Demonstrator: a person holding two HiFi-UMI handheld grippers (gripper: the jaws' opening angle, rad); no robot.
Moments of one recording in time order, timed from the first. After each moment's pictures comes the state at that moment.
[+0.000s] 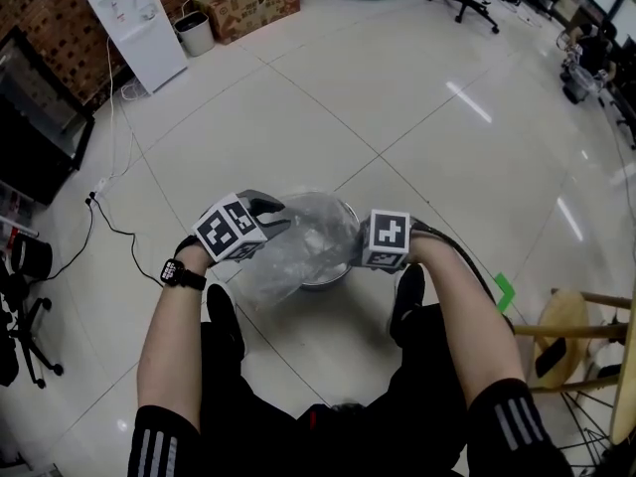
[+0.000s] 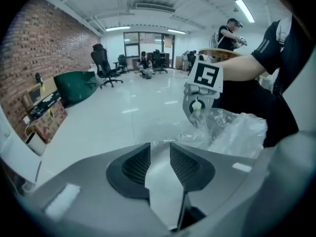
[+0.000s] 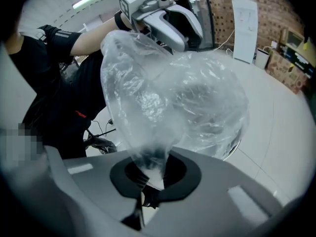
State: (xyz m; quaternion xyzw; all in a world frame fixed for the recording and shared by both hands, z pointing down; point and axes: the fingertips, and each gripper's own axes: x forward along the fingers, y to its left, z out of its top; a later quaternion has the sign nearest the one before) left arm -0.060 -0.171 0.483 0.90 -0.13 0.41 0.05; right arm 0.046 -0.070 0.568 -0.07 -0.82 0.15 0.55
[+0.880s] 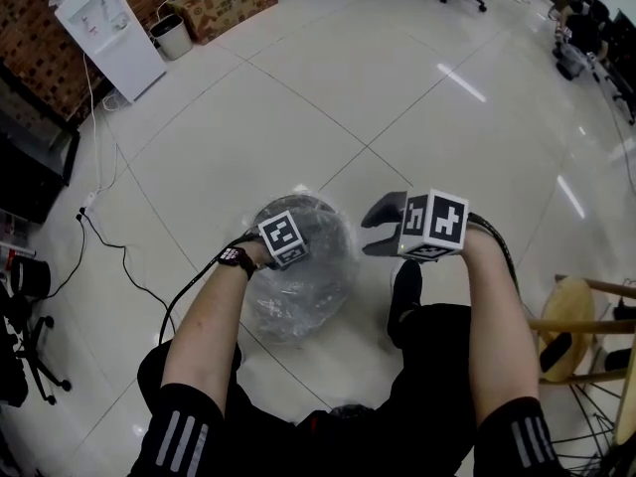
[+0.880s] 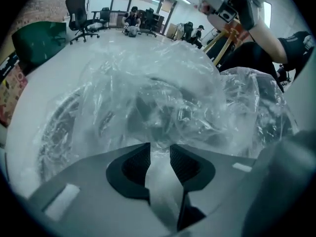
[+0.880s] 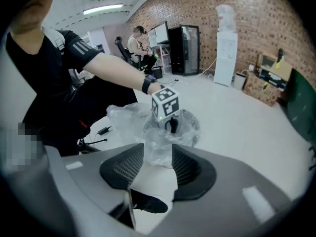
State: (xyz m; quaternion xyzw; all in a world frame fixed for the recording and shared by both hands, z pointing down) left arm 0.019 -0.138 0.674 0.82 0.02 0.55 0.17; right arm 0.105 -0.112 0.478 0.01 -0.89 0.10 0.45
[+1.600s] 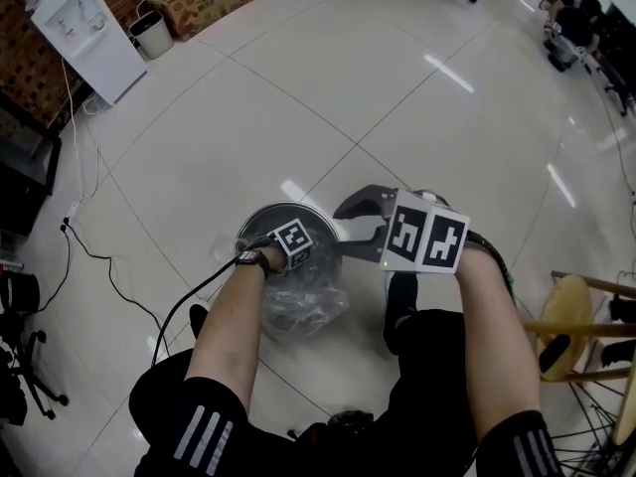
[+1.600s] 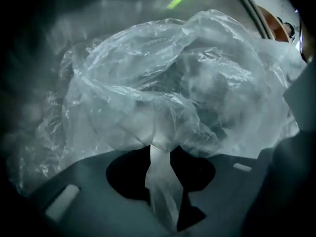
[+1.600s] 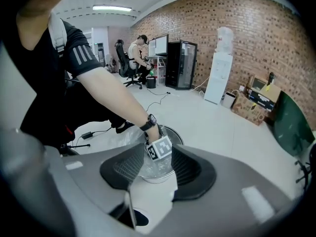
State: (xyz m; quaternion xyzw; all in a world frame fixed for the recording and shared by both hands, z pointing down) left arm -0.003 -0.135 0.793 0.70 0.03 0.66 0.29; right arm 0.068 -0.154 0.445 0.07 -0.91 0.02 0.40
